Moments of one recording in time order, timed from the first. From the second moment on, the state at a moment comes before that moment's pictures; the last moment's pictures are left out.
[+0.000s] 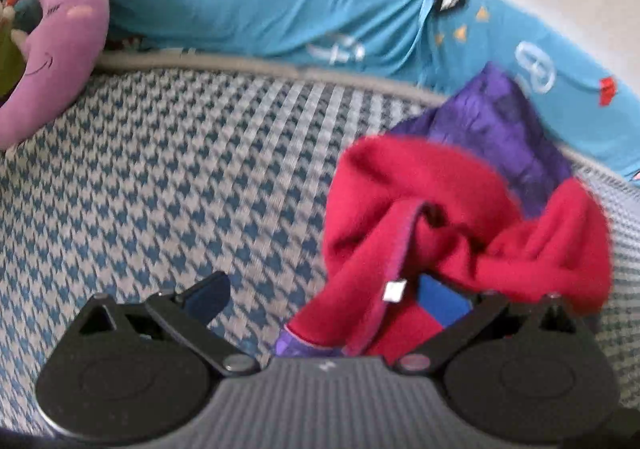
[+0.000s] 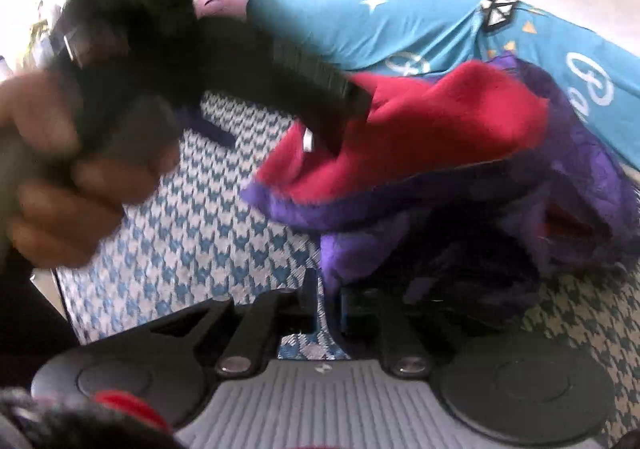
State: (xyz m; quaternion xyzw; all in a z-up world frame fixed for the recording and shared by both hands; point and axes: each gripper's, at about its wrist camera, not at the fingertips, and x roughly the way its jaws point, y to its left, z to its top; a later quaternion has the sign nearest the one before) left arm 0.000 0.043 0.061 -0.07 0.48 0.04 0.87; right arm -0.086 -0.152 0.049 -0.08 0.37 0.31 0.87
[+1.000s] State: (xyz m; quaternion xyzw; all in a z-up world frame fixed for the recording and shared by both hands) left arm -0.011 0.028 0.023 -0.02 0.52 0.05 0.85; right arm -0.019 -0.203 0.066 0.12 0.33 0.16 0.92
